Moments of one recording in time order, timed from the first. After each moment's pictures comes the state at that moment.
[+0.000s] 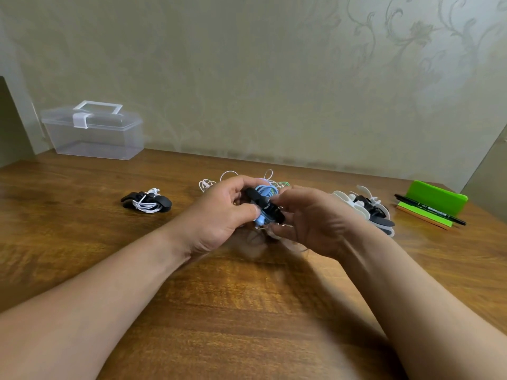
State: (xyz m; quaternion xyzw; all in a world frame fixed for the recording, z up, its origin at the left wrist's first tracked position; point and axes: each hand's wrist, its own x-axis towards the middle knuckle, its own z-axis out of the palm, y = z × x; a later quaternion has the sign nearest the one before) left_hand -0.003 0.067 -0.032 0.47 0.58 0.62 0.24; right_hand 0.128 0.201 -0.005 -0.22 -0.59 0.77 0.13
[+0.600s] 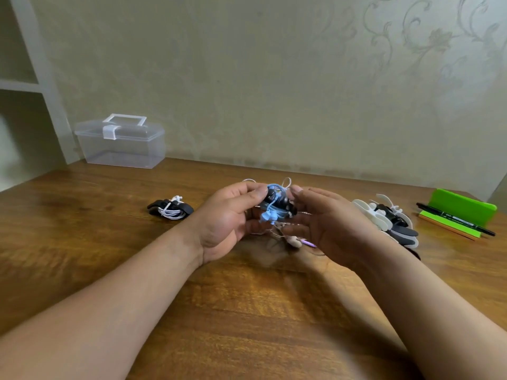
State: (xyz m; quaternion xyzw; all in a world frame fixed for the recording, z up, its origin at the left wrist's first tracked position) left_hand -0.017 0.060 -0.025 0.34 0.46 0.71 0.40; right_hand 0.120 0.192 -0.007 -0.17 -0.61 0.75 0.22
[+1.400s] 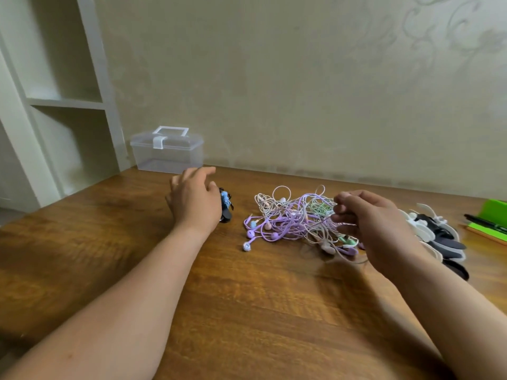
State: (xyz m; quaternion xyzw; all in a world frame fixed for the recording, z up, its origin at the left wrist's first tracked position) left_hand -0.097 0.009 -0.031 0.21 0.85 0.43 -0.22; right_hand 0.113 0.209 -0.020 -0.24 -0.66 0.62 0.36
